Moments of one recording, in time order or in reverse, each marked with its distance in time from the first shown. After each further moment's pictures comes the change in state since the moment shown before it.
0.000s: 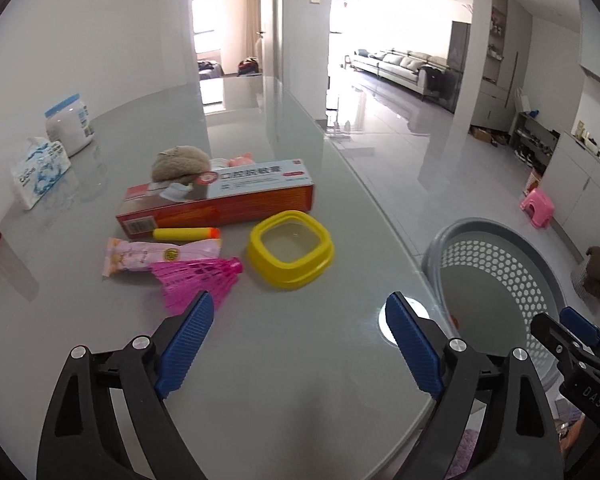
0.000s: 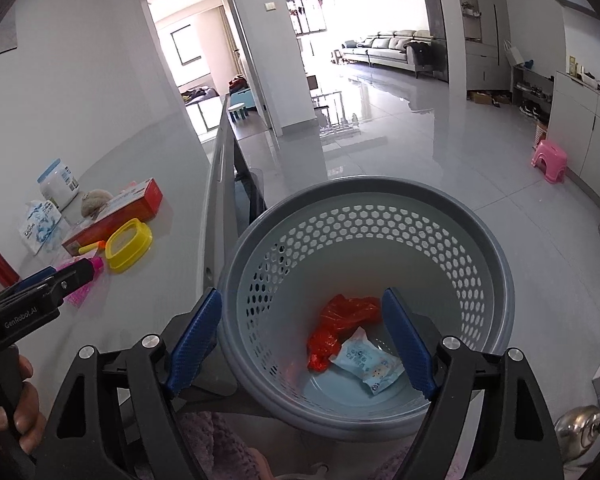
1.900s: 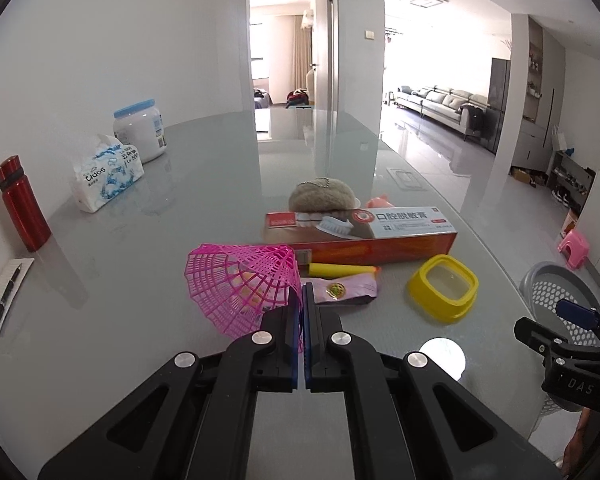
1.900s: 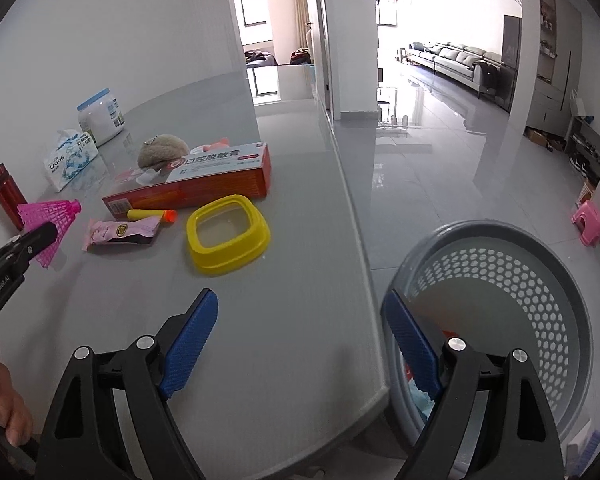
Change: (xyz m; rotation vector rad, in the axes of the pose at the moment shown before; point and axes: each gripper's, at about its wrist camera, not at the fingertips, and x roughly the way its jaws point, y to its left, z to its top) left arm -0.014 0.127 0.005 -0.073 -0.126 0.122; right arm 0.071 0.148 0.023 -0.255 0.084 0.062
